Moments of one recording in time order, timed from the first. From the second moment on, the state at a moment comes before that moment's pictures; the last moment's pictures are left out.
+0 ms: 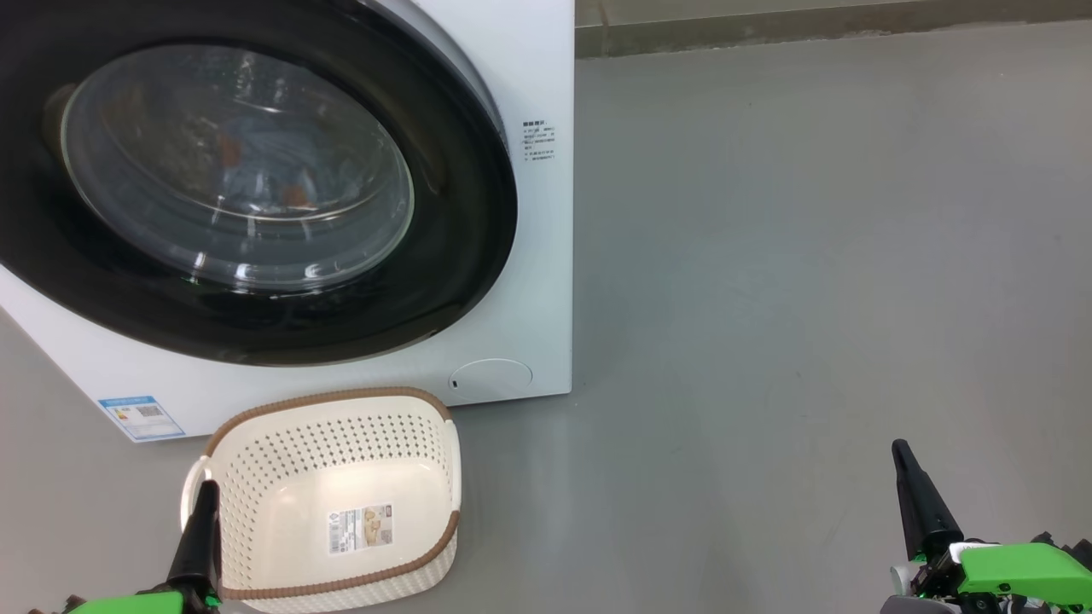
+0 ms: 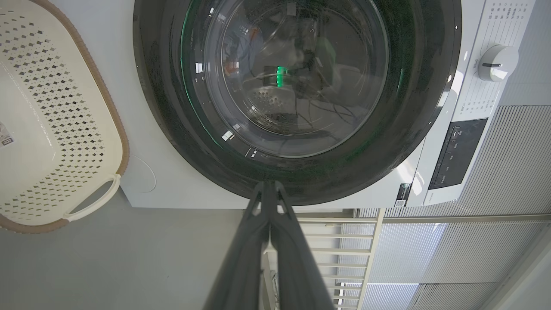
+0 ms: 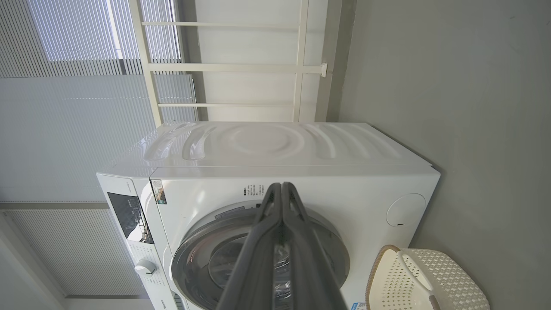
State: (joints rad) left arm -0.07 0.05 0.07 0.26 -1.62 -0.12 0.10; right arm -0.07 -0.06 -0.12 0.27 1.62 0.13 0.10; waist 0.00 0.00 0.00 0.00
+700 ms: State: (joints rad) left arm -0.07 0.05 0.07 0.26 -1.62 -0.12 0.10; right arm -0.07 -0.05 -0.12 0.27 1.62 0.13 0.10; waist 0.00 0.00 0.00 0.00
